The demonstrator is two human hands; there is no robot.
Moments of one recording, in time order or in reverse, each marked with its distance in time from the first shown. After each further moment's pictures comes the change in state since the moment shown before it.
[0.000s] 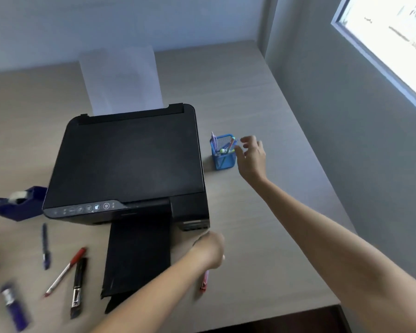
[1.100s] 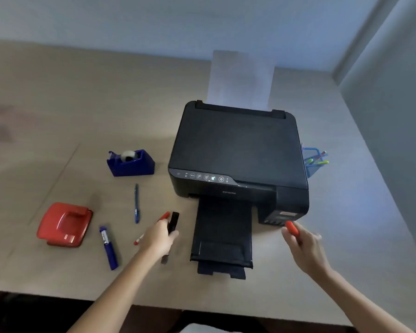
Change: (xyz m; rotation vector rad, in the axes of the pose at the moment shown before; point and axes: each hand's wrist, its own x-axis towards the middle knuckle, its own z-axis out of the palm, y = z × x) left_hand -0.111 -0.303 0.143 -0.749 0.524 -0.520; right_hand -0.239 -0.032 0.052 -0.240 -0.314 -0.302
